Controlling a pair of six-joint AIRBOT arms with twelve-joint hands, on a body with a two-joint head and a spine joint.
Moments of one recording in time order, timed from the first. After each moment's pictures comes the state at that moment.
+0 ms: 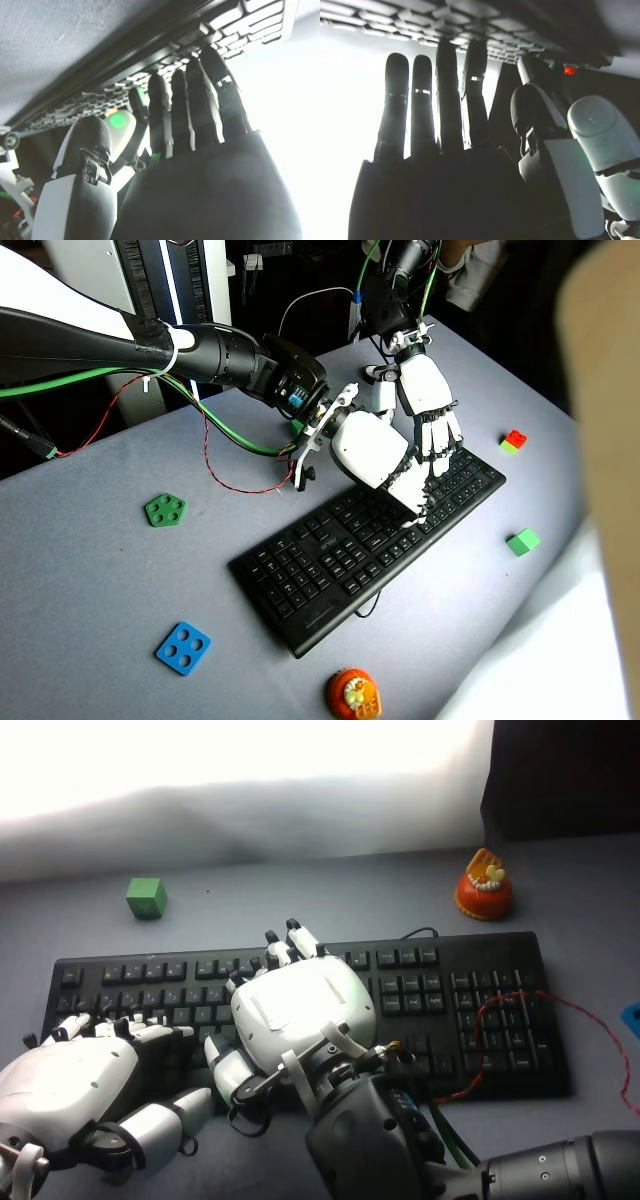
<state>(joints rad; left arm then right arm) 0.97 -0.99 0.69 -0.87 -1.14 1.33 -0.47 -1.74 1.06 1.16 1.10 -2.15</state>
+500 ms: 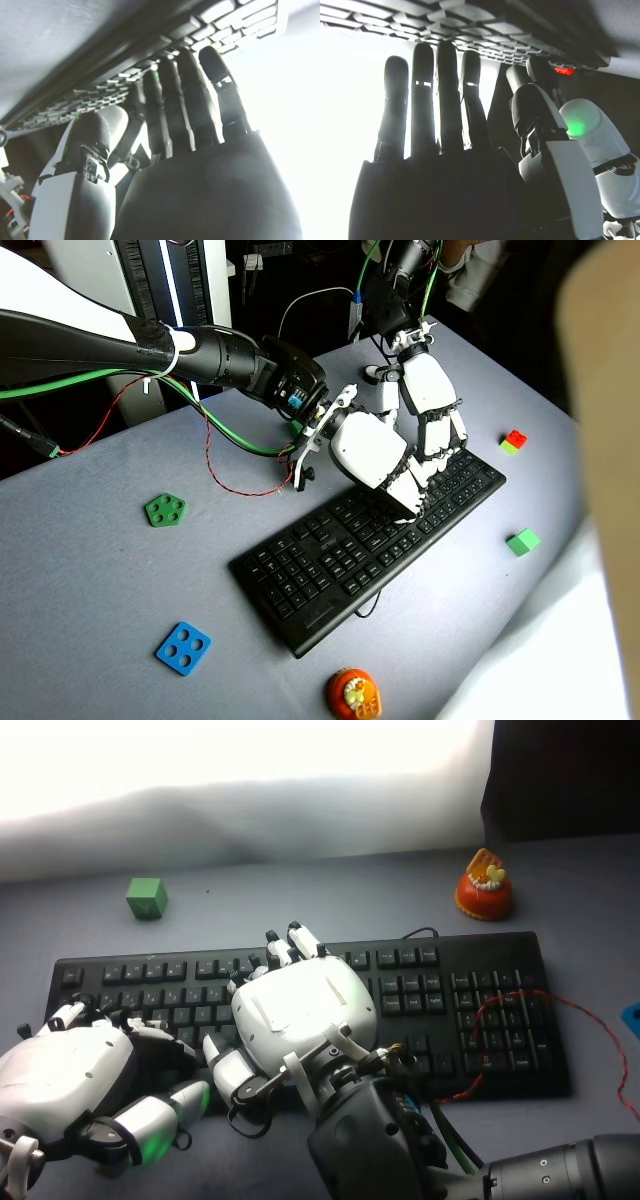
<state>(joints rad) 0.97 -0.99 0.70 -0.87 -1.16 1.33 -0.48 -1.74 1.06 1.14 1.11 -2.14</state>
